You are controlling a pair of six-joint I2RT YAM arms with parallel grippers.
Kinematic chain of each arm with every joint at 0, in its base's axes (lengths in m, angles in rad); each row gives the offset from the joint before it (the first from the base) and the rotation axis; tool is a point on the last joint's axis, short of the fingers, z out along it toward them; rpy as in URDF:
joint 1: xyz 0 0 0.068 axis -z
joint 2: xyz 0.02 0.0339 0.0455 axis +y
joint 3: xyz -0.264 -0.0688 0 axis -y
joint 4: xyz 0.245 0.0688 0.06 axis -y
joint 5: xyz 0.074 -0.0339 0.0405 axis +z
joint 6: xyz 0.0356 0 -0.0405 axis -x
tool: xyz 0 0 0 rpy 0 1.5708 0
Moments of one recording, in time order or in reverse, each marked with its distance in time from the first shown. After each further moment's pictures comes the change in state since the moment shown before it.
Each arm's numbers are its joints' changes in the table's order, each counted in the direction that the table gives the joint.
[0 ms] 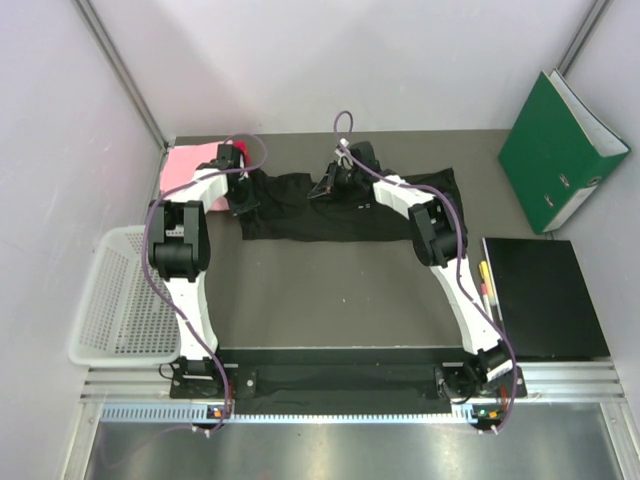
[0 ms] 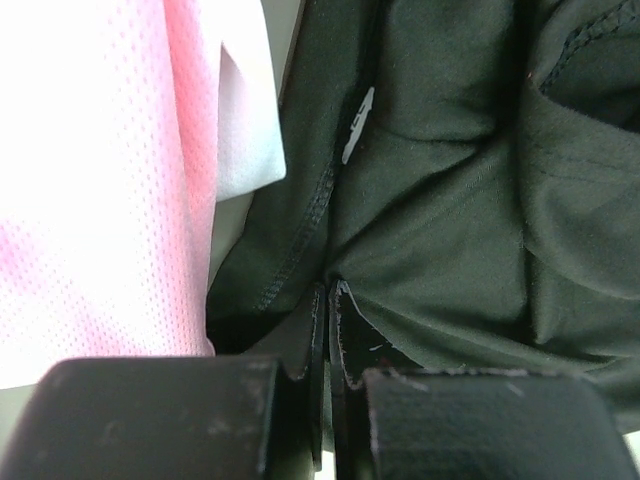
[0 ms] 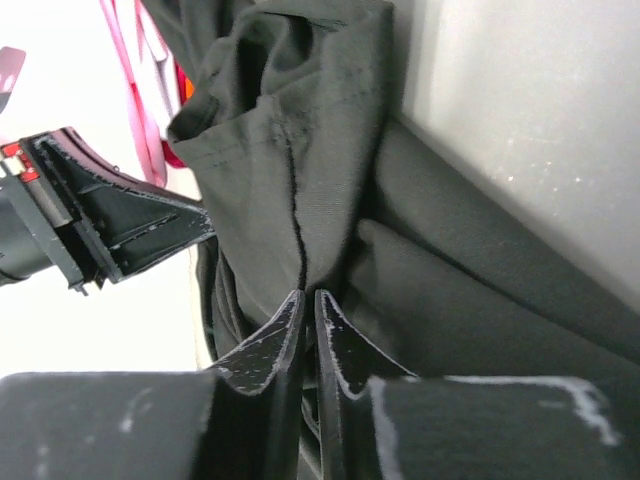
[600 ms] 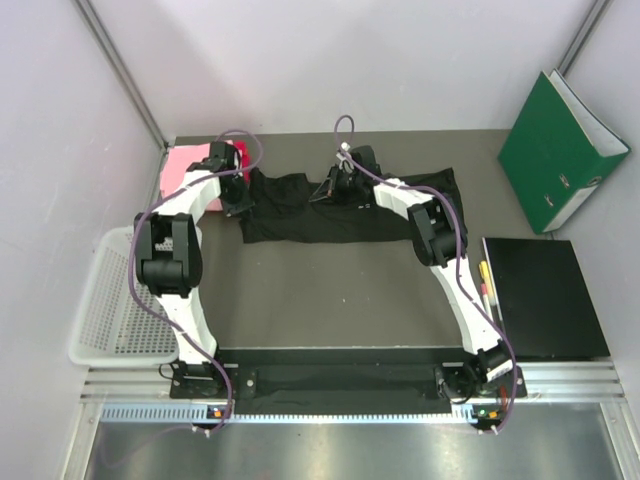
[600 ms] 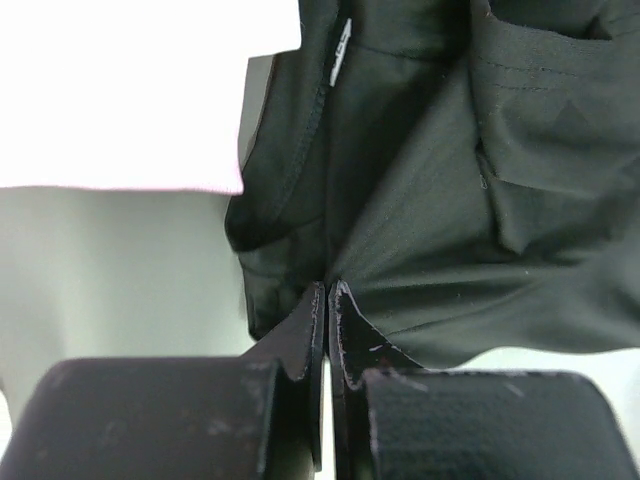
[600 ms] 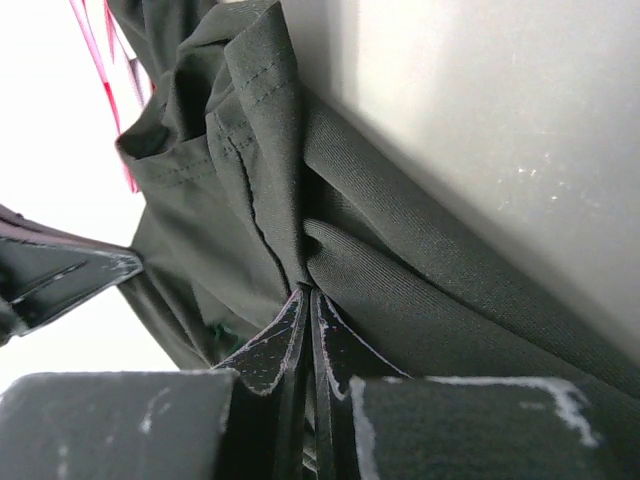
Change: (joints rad) left arm 0.000 -0.170 -0.095 -0.050 0.031 -0.003; right arm 0.009 0.011 -0.038 0.042 -0.004 -0.003
